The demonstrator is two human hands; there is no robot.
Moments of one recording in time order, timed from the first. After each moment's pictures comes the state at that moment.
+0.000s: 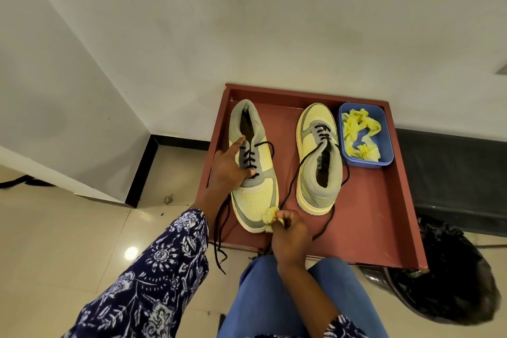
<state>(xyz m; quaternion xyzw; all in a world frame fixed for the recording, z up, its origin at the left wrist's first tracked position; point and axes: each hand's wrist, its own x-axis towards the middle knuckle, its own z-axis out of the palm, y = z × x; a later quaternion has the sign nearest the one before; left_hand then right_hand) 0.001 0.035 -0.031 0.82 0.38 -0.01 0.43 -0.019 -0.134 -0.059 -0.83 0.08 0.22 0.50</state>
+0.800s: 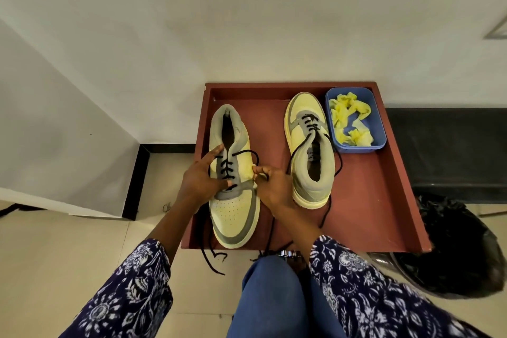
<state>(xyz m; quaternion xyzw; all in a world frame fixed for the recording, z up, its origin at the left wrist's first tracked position) -0.021 0.057 -0.033 0.81 0.36 -0.03 0.45 0.057 -0.081 -0.058 -0.84 -0.09 0.26 0.46</state>
